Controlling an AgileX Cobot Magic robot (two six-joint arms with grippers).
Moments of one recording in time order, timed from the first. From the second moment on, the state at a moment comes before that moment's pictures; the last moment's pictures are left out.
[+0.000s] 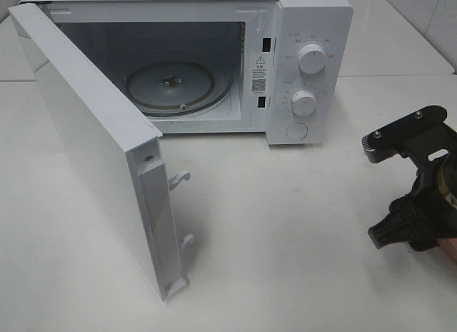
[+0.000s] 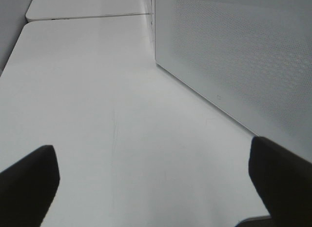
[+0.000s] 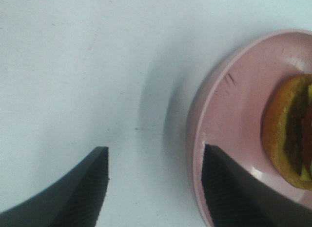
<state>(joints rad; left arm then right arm) -0.05 0.00 -0.52 -0.07 1.07 0.06 0.57 1.38 -0.56 -0.69 0.63 0.78</state>
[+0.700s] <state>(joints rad) -0.05 0.00 -0.52 -0.07 1.07 0.06 0.57 1.00 -0.63 -0.22 0.78 0.27</state>
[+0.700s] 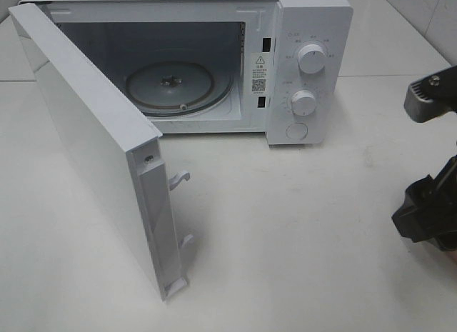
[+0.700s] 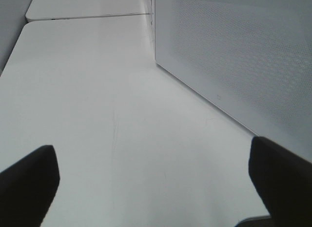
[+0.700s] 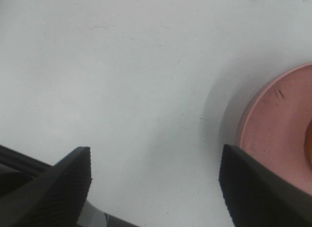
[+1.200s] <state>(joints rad) -0.05 0.00 -0.52 -0.07 1.07 0.06 0.57 0.79 -0.76 -0.14 1.00 0.13</state>
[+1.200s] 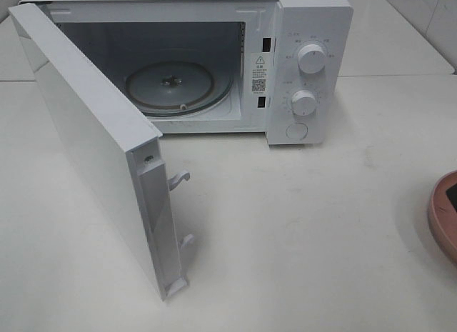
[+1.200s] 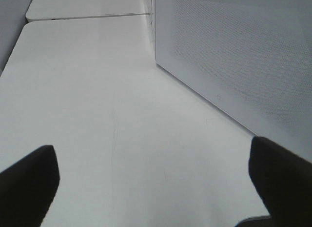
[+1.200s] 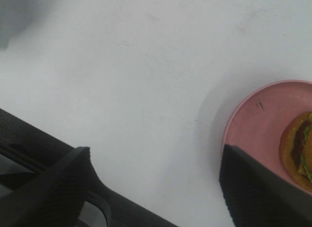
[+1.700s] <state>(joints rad) -0.05 0.00 -0.52 -0.07 1.07 0.06 0.49 0.58 -0.75 -0.14 1.07 0.13</state>
